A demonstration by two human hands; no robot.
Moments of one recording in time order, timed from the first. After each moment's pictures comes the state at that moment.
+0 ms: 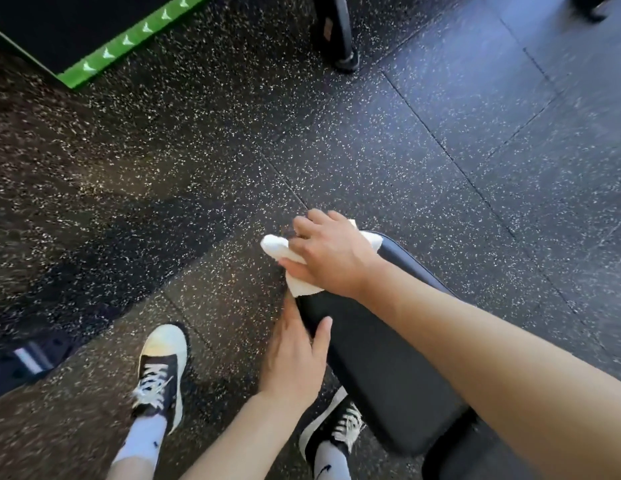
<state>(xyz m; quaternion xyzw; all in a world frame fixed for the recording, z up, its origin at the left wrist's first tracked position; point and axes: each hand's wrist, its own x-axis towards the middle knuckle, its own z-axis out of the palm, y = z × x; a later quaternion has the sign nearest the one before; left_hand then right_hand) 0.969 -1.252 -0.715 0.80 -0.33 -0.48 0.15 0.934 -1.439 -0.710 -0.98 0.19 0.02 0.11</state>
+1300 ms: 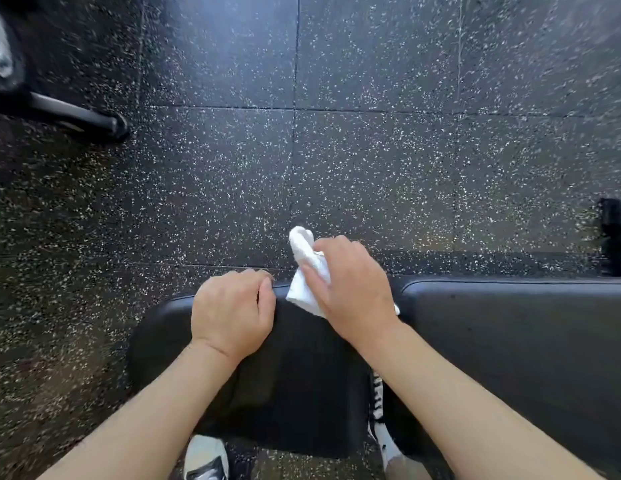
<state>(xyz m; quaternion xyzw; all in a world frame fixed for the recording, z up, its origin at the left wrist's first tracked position) 0.847 -1.434 -0.724 0.52 -0.84 -0.15 -0.10 0.652 -1.388 -0.715 -0.60 0.75 -0.10 0.27</state>
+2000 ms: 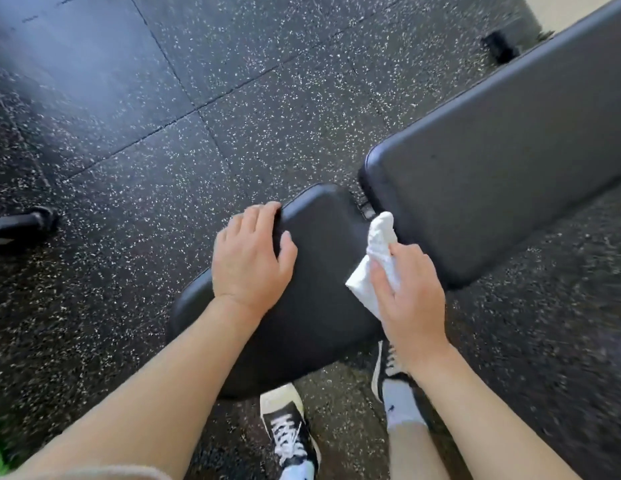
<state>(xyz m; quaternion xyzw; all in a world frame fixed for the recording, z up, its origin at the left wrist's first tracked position) 0.860 -1.428 -0.723 0.33 -0.92 -0.20 -0.03 0.770 -1.205 -0.722 -0.22 0.92 -0.30 0.10</state>
